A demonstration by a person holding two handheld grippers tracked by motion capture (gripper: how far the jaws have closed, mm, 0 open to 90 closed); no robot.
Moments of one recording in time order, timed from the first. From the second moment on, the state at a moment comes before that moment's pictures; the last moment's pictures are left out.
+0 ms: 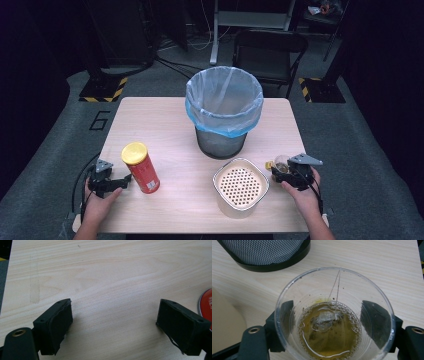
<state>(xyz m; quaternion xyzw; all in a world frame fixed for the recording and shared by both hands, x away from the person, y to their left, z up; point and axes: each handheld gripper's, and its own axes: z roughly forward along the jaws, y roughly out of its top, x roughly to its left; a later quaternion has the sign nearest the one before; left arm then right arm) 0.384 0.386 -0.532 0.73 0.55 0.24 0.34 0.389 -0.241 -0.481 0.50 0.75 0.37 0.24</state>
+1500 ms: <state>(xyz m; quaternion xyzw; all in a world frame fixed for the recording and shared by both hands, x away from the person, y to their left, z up) 0.384 0.386 -0.532 0.73 0.55 0.24 0.34 0.419 -0.206 -0.391 0.29 0.82 0.40 0.27</state>
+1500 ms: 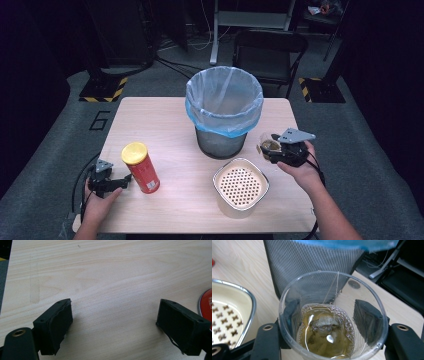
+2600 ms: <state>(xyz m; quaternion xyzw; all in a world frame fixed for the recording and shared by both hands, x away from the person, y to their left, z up) 0.384 0.386 -0.532 0.73 0.55 0.24 0.34 0.402 -0.194 -0.398 0.15 0.83 0.40 0.36</state>
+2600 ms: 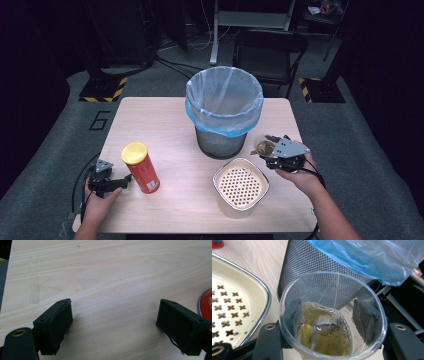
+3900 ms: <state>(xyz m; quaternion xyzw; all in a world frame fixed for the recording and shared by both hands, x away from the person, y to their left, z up) 0.384 0.386 -0.532 0.73 0.55 0.24 0.34 0.330 -0.134 -0.419 -0.16 0.79 0.12 0.58</state>
